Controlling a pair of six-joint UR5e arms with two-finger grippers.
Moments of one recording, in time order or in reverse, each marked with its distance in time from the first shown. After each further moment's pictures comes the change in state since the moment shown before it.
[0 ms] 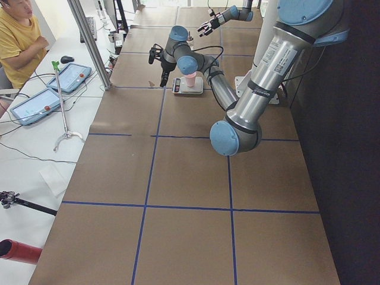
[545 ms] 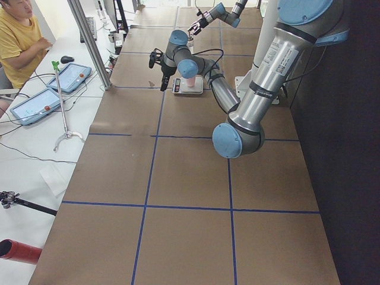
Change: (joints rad) left arm -0.002 0.040 -0.005 -0.003 -0.003 0.055; right arm 0.443 0.164 -0.119 -0.007 0.559 -0.095
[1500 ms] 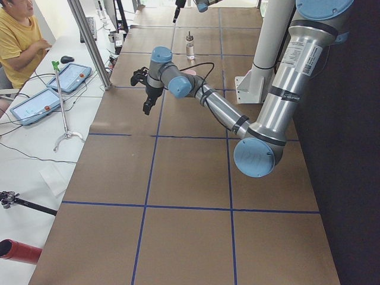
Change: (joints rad) left arm -0.308 0.201 0.033 -0.023 -0.219 0.557; right arm 0.646 0.261 -0.020 -0.697 0.979 -0.283
